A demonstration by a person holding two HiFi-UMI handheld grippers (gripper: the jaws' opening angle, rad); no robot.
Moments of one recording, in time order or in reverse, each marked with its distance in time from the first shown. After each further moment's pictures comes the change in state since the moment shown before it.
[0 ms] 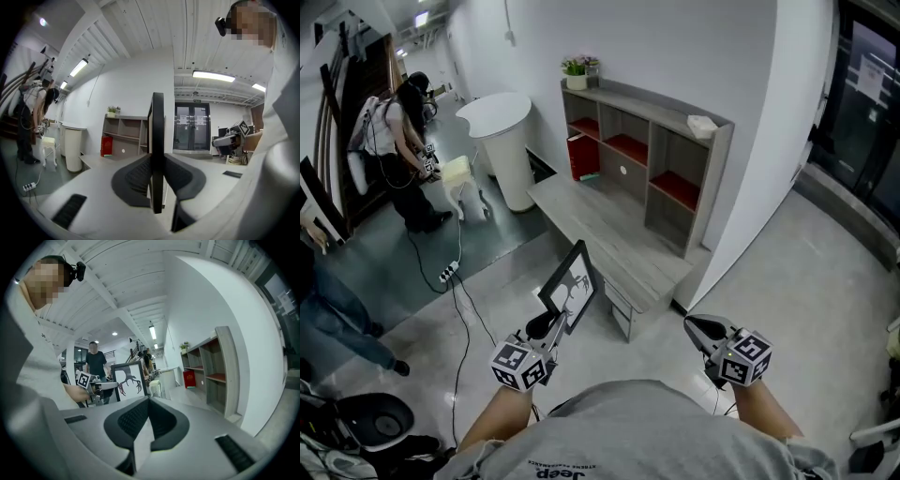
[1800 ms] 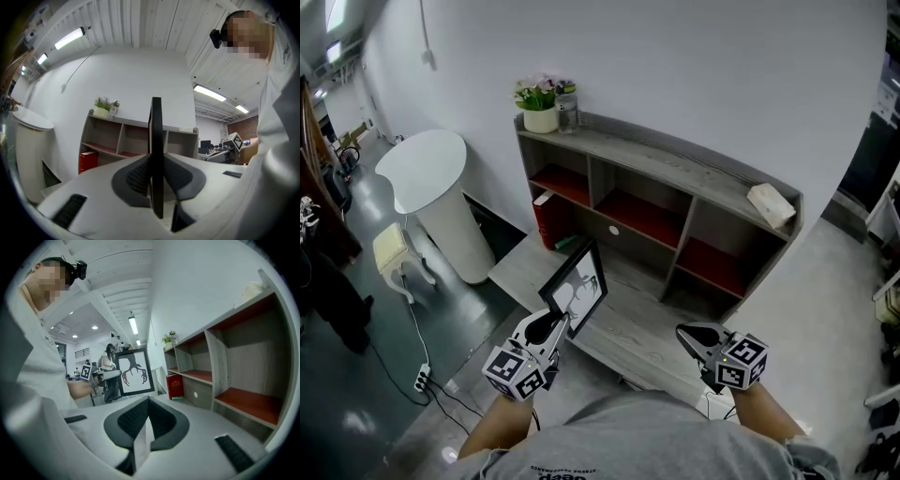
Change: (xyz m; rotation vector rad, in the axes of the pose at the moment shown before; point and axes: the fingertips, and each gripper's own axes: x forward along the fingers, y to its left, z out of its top) left arm 0.319 0.347 0.087 -0.048 -0.097 -0.359; right arm 0.366 -0.202 0.100 0.047 0.035 -0.218
